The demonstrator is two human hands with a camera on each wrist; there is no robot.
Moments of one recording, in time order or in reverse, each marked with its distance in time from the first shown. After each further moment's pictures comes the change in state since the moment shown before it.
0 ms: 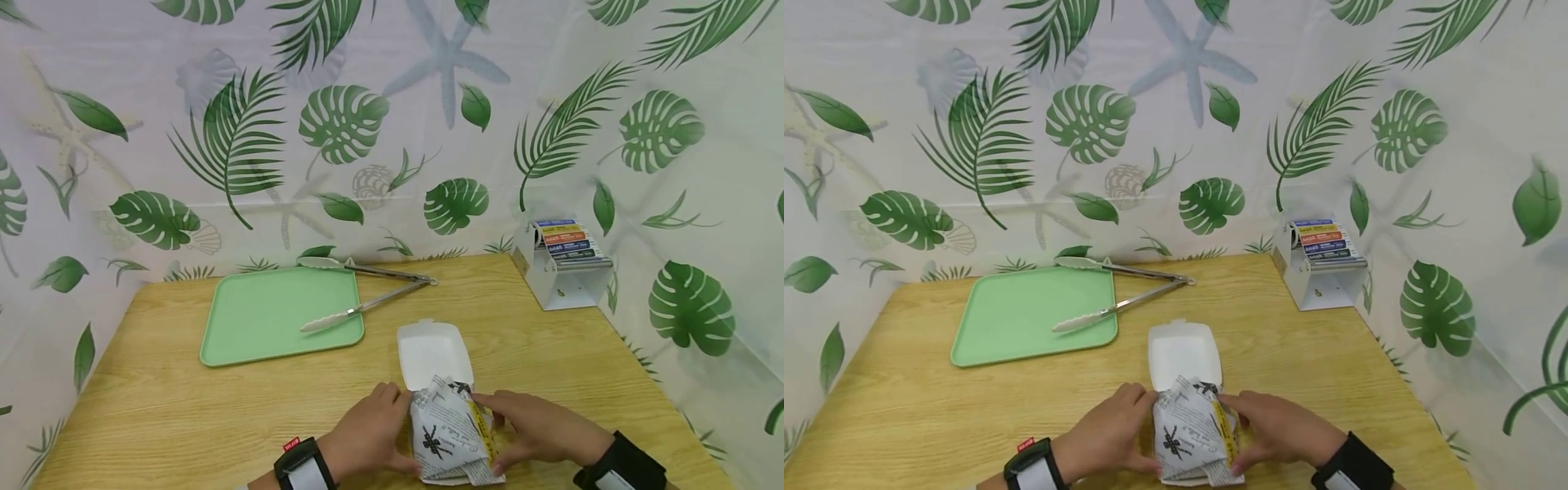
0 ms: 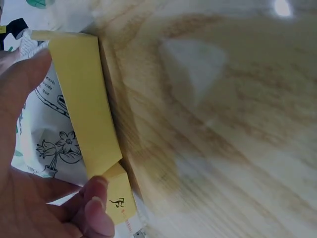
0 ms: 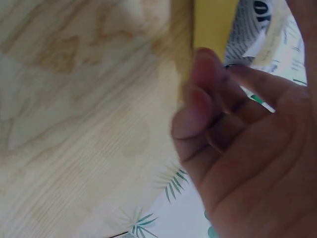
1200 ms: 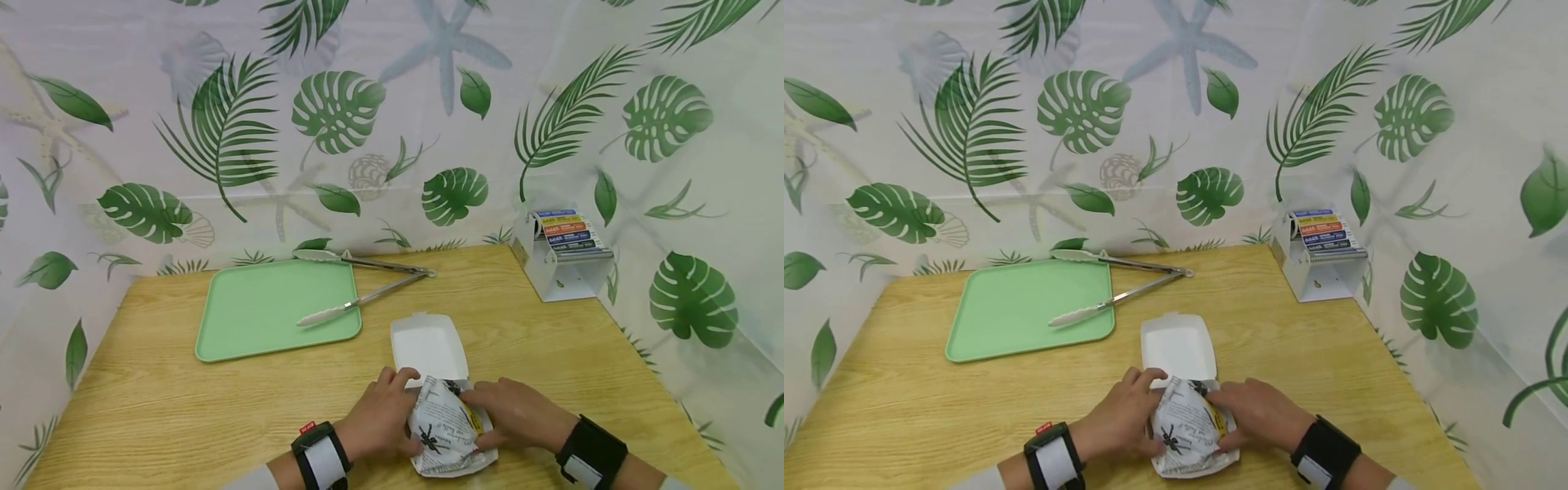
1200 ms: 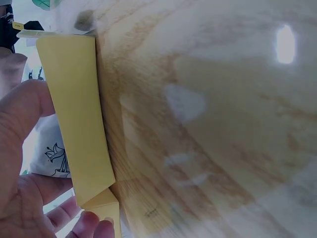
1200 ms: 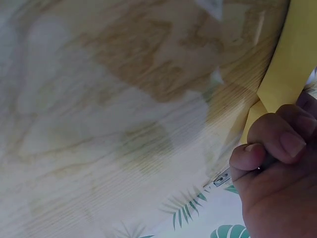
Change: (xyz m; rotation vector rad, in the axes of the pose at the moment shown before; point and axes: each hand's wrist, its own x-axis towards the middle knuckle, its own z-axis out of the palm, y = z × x) left_hand 0.023 0.003 0.012 -0.054 -0.021 -0.047; right_hand 0.032 0.007 0.020 -0.380 0.063 0.010
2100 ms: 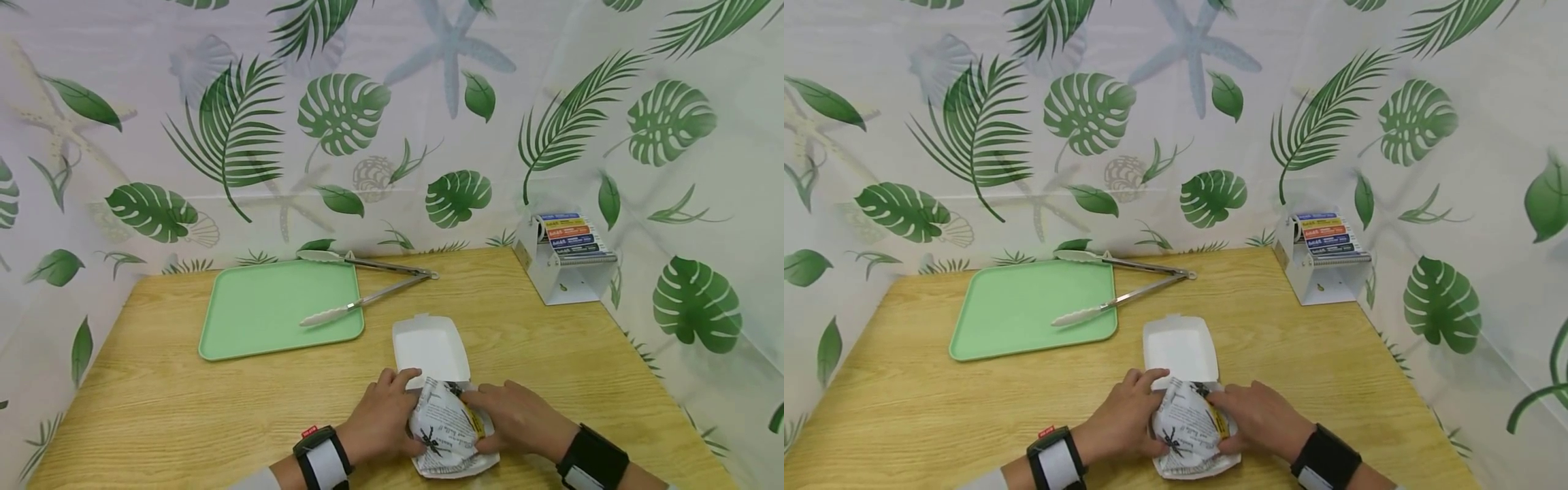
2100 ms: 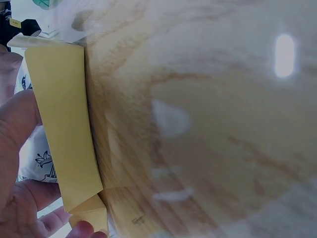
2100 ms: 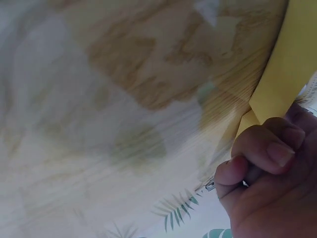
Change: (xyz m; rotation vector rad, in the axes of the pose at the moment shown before) left_hand -0.001 -0.003 0.005 -0.022 0.033 -0.020; right_hand -0.003 -0.009 0.002 0.013 0.043 0.052
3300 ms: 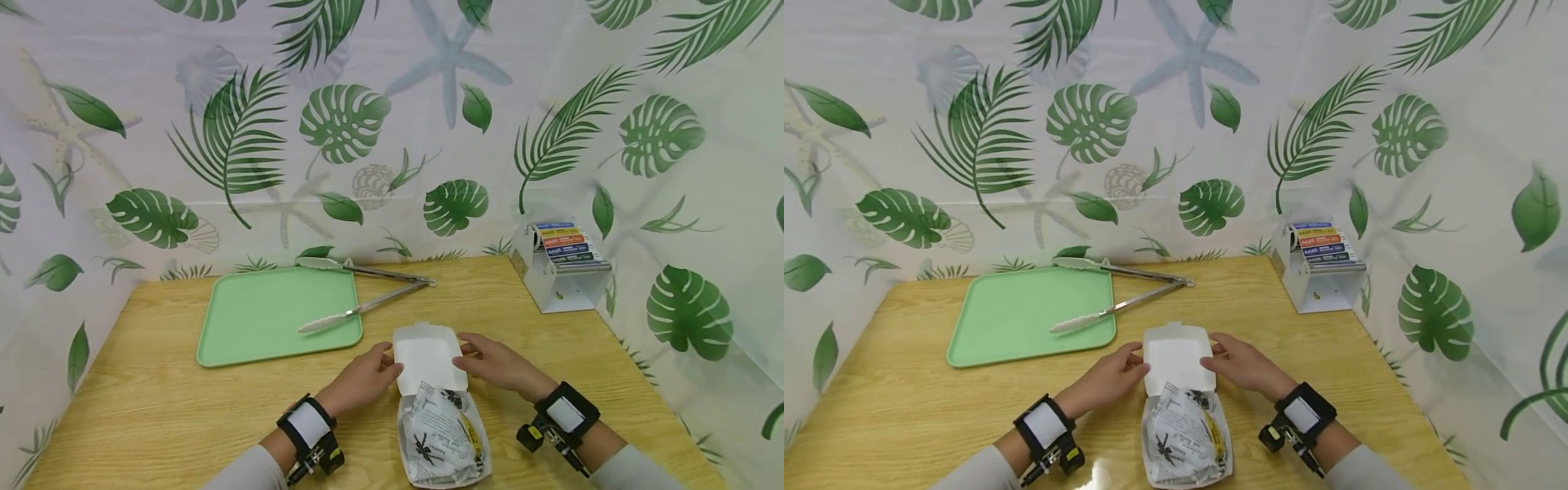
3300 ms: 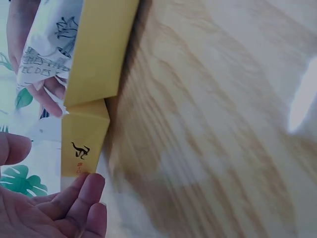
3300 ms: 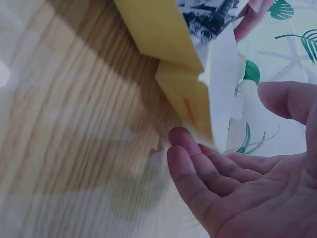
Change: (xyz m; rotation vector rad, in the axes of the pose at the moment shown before) left_hand 0.029 -0.052 -0.023 -0.616 0.034 -0.191; right_hand 0.053 0.033 -0.032 0.771 0.012 0.363
